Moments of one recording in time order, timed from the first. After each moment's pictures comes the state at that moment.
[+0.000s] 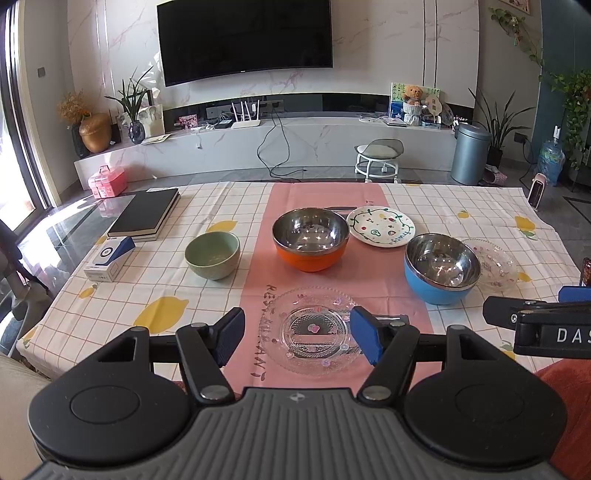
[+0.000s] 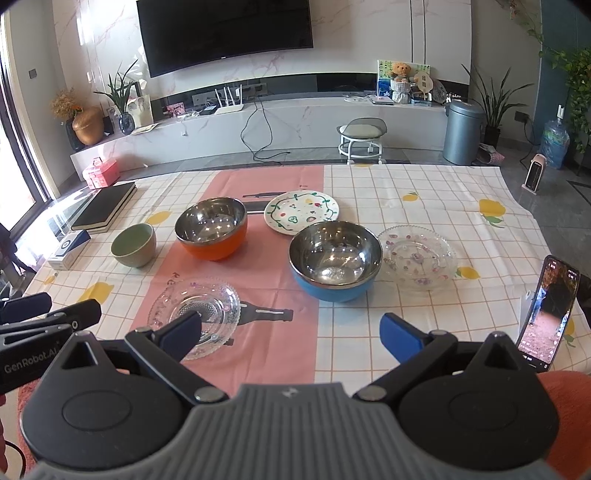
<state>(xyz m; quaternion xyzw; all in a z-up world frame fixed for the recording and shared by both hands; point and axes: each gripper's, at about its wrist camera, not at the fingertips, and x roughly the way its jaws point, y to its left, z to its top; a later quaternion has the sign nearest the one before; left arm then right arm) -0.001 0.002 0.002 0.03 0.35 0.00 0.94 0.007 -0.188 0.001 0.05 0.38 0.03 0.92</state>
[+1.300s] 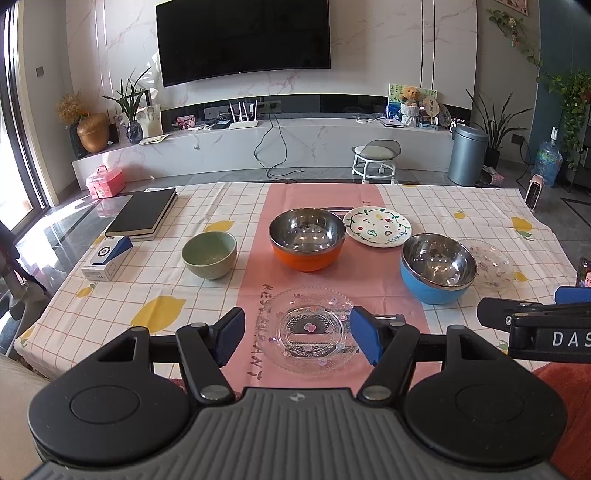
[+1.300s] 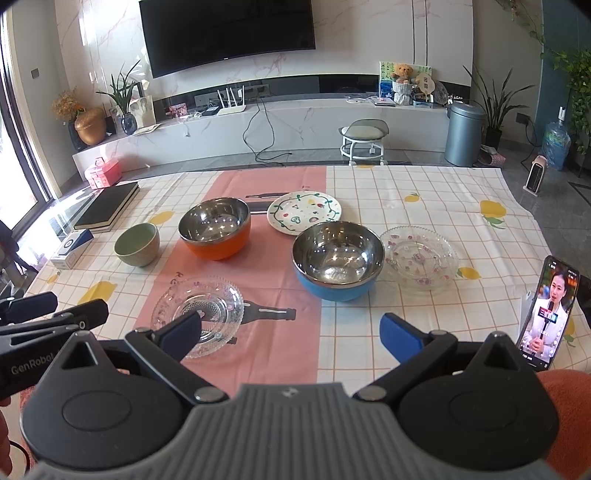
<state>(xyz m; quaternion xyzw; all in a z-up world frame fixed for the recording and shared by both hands) -0.004 0.001 0.006 0.03 0.34 0.00 0.94 0.002 -0.186 0.003 0.04 0.38 0.04 0.92</state>
